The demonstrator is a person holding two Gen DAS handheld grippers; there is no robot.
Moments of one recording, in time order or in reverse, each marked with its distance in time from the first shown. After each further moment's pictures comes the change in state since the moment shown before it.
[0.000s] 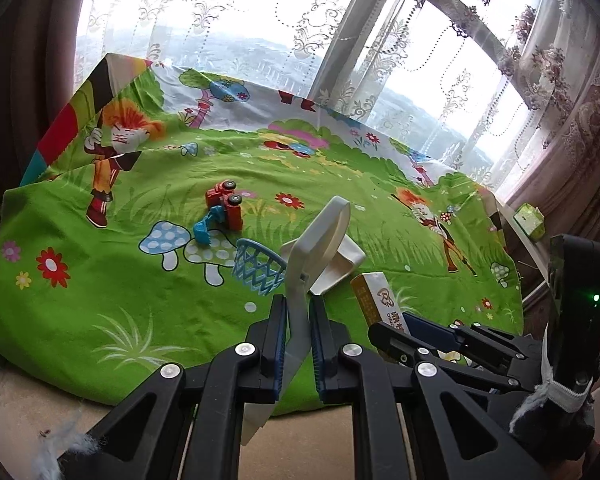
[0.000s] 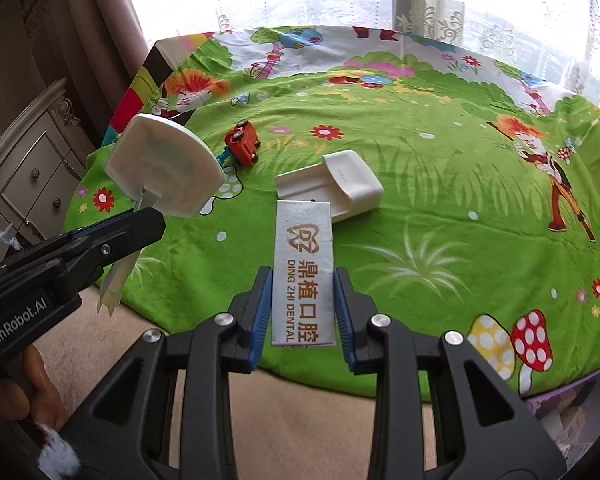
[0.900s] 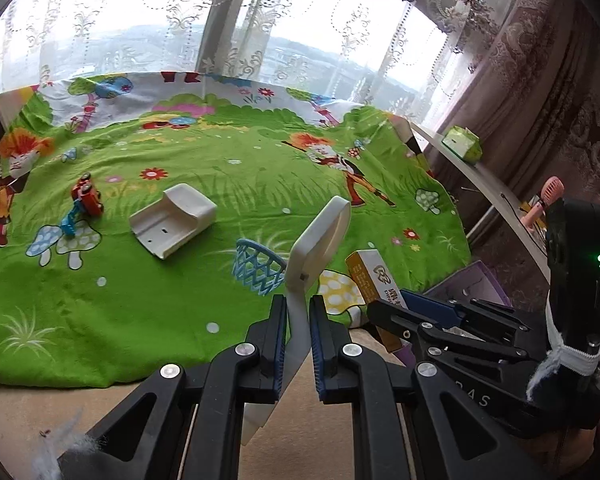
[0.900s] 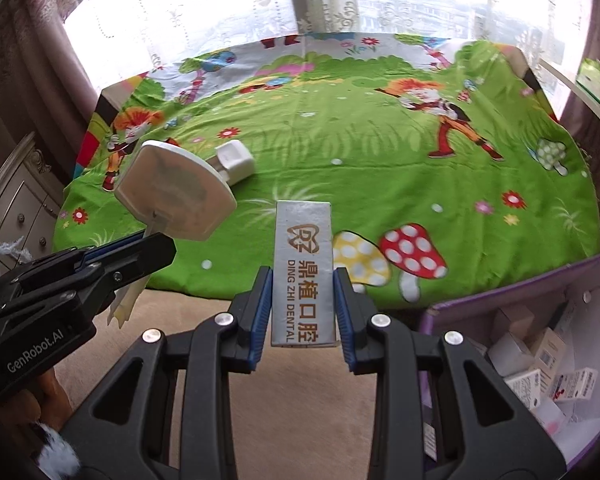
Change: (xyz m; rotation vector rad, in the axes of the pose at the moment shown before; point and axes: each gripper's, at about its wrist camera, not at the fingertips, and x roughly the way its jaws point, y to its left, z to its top) left arm 0.011 -0.115 -0.034 0.234 0.135 -0.179; right arm -0.077 -0.088 -0.060 0.212 -0.036 -0.103
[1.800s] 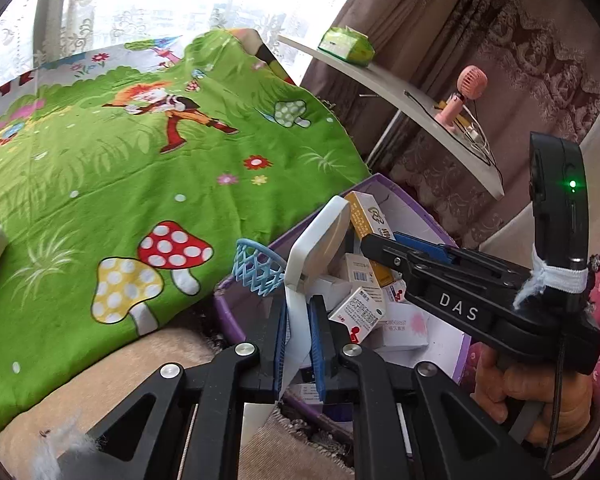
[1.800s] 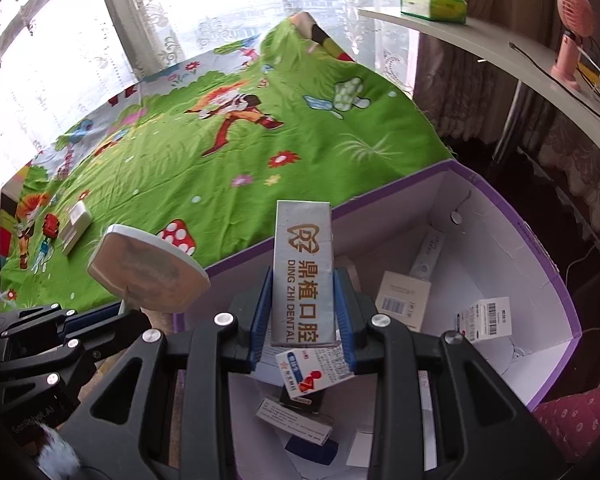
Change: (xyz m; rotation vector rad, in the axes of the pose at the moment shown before) left arm 0.082 -0.144 -0.010 0.263 0.252 -0.261; right arm -0.057 -0.159 -0.043 0.349 -0.044 -0.267
